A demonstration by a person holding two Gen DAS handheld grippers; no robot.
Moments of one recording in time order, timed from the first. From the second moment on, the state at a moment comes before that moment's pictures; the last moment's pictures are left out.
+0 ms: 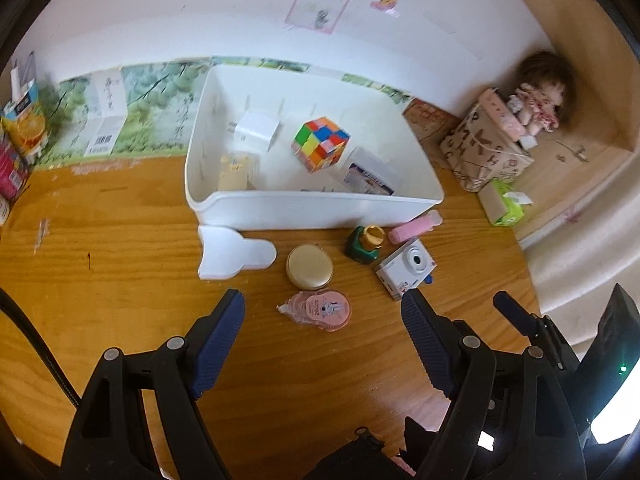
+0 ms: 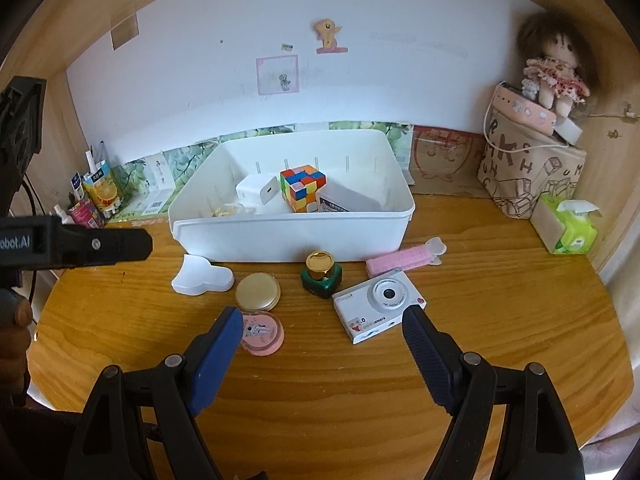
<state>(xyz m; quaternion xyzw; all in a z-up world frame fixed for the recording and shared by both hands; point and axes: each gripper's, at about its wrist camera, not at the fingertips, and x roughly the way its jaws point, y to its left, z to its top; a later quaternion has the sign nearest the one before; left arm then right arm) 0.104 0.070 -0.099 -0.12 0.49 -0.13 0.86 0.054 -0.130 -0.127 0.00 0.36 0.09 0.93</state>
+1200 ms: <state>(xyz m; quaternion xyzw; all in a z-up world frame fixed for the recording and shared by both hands) 0.126 0.024 -0.195 -0.28 0.61 0.09 0.74 0.157 -0.176 -0.193 -0.10 0.51 0.27 0.81</state>
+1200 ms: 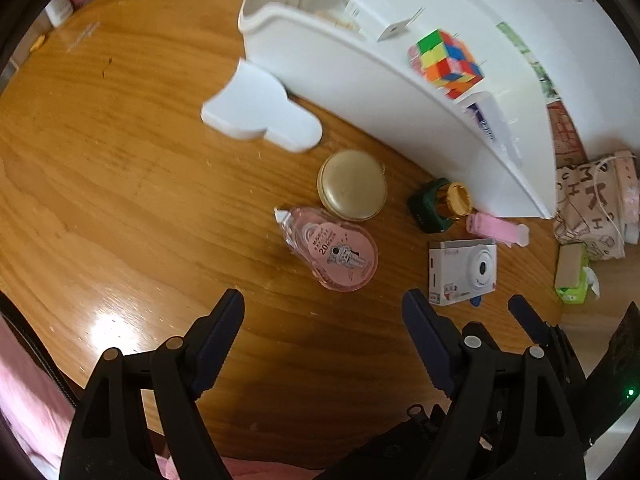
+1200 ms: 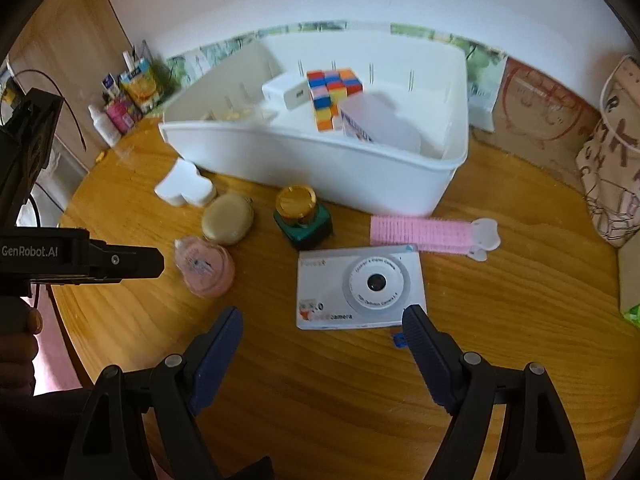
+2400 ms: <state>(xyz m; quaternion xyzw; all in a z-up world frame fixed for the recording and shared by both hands) 0.209 0.002 -0.235 -0.28 0.65 0.16 0.69 0.200 -0.195 -0.220 -0.13 0.52 0.27 0.80</state>
